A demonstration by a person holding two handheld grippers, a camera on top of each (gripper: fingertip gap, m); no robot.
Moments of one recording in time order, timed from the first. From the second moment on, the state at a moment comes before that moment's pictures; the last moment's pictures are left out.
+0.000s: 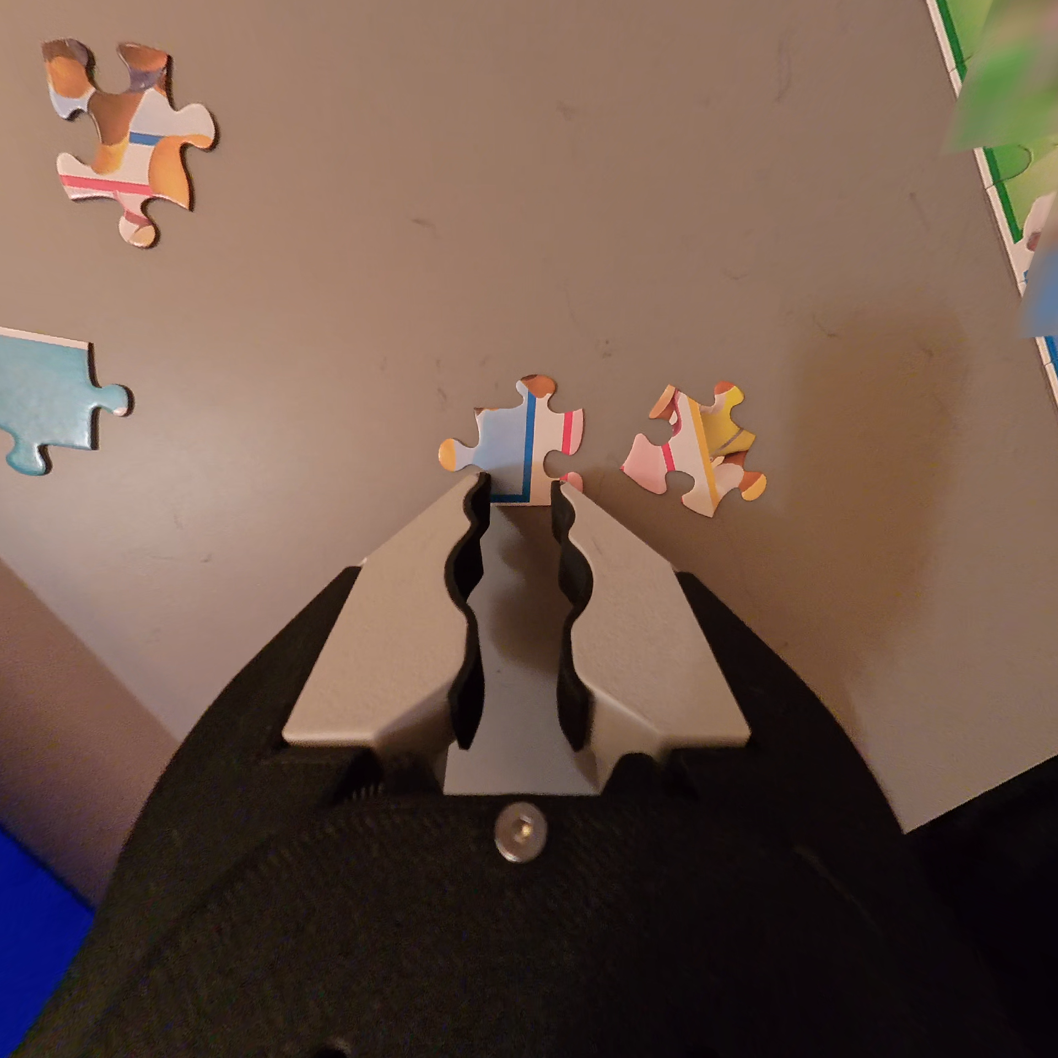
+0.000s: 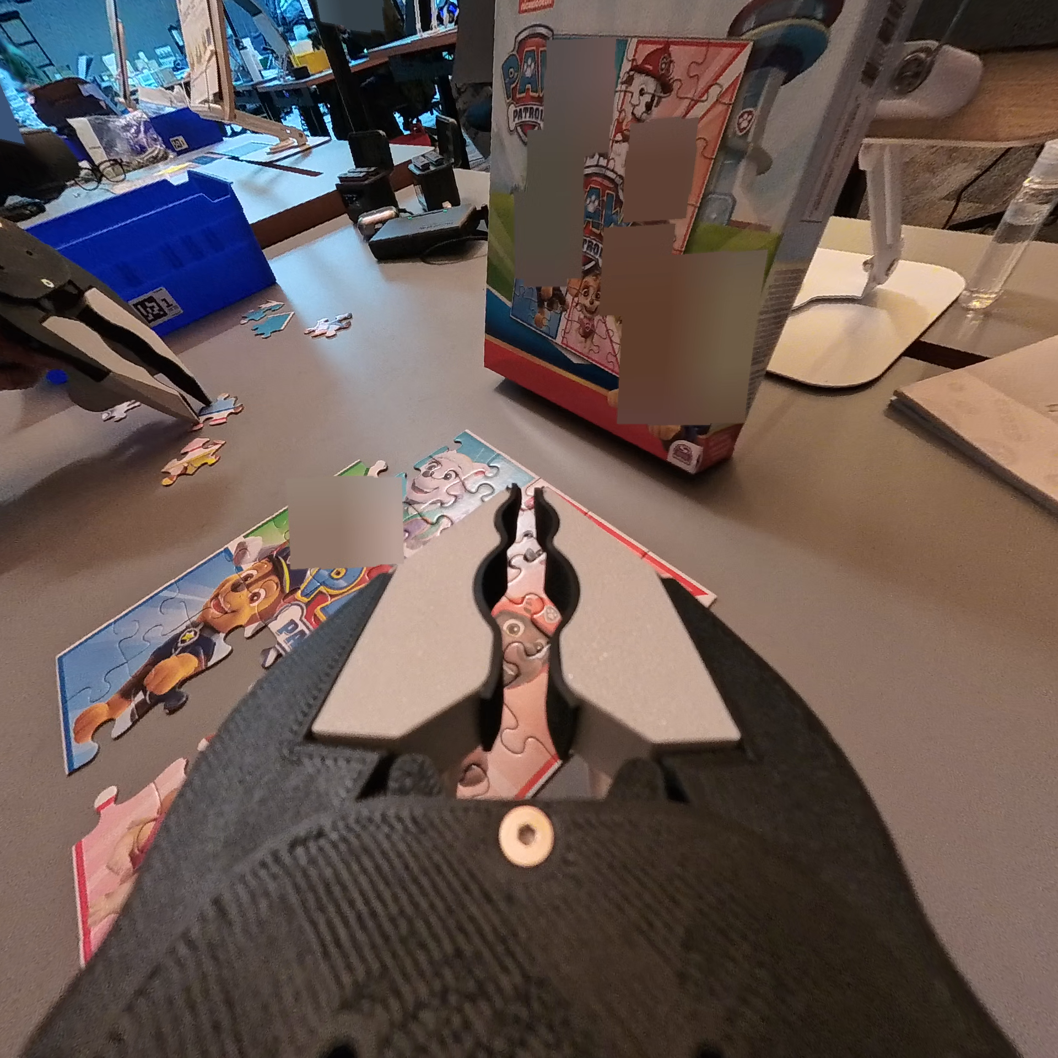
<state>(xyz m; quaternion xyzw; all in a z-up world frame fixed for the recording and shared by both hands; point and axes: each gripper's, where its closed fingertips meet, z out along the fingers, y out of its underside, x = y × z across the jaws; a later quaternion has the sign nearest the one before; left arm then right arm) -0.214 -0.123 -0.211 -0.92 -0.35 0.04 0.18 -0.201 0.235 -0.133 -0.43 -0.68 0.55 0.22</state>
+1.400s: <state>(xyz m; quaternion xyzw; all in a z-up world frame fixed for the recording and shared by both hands) -0.217 -0.115 -0.213 -0.92 -0.33 0.05 0.18 -0.201 0.234 -0.133 -0.43 -0.68 0.55 0.22</state>
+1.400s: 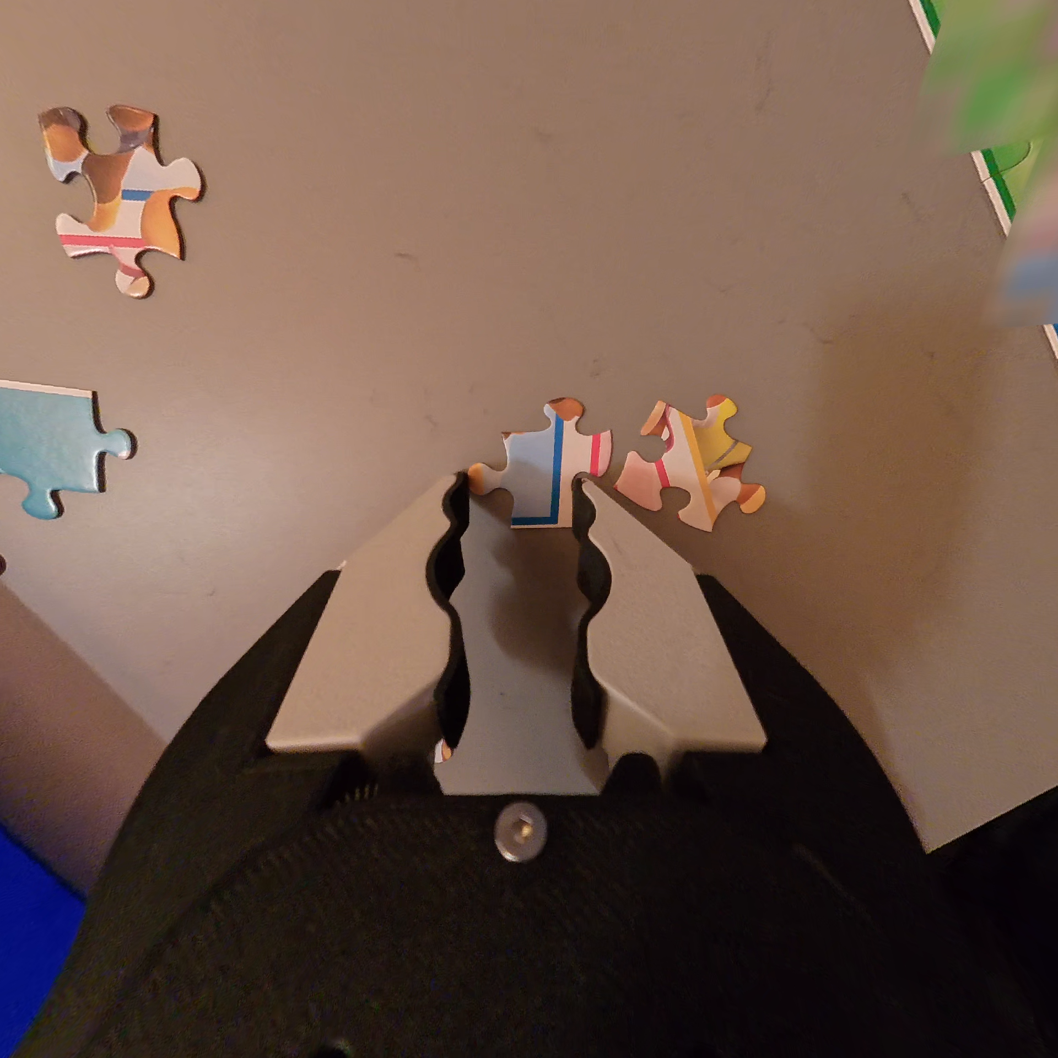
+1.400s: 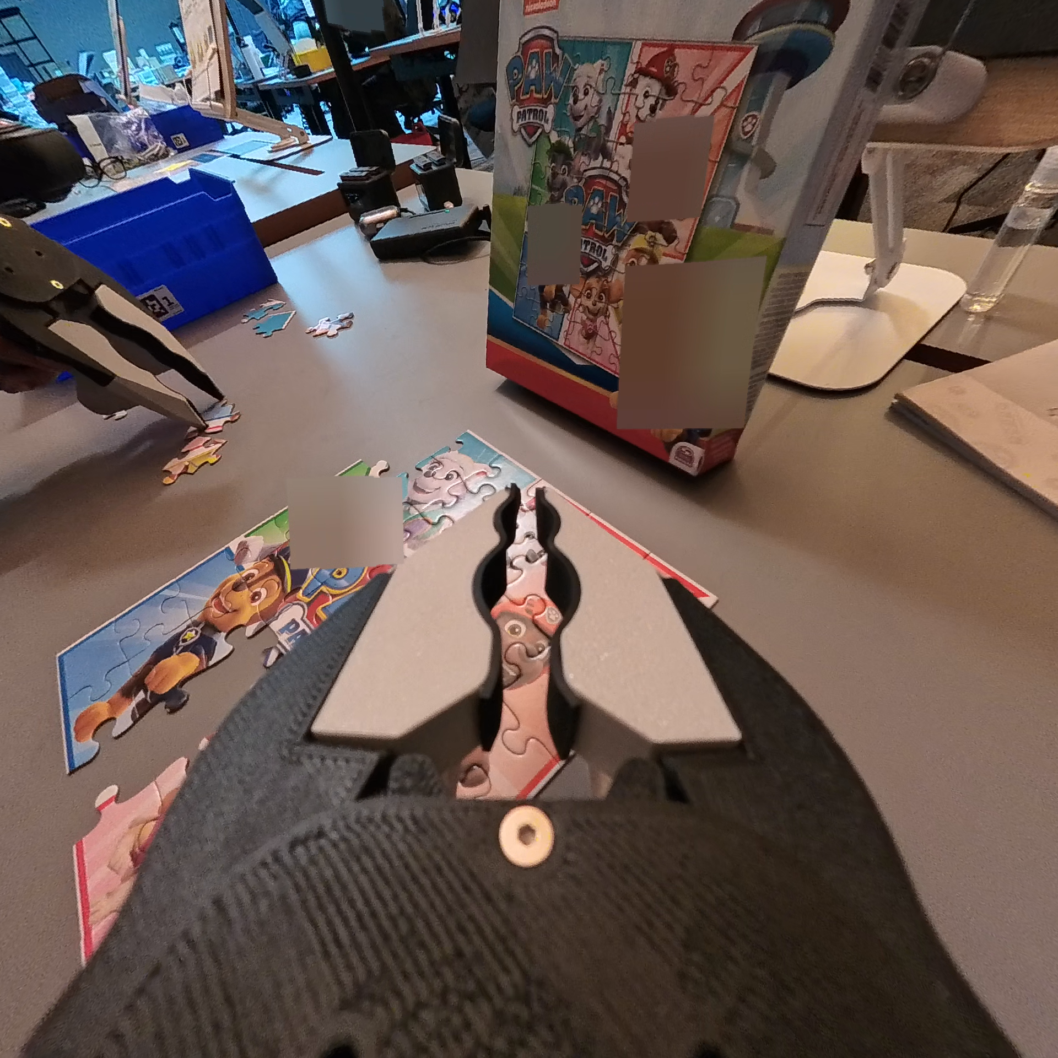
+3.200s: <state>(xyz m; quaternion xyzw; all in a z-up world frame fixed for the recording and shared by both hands) -0.213 -0.112 -0.212 -0.93 -0.33 0.05 0.16 -0.199 0.230 -0.130 -0.43 -0.68 0.55 0.22</state>
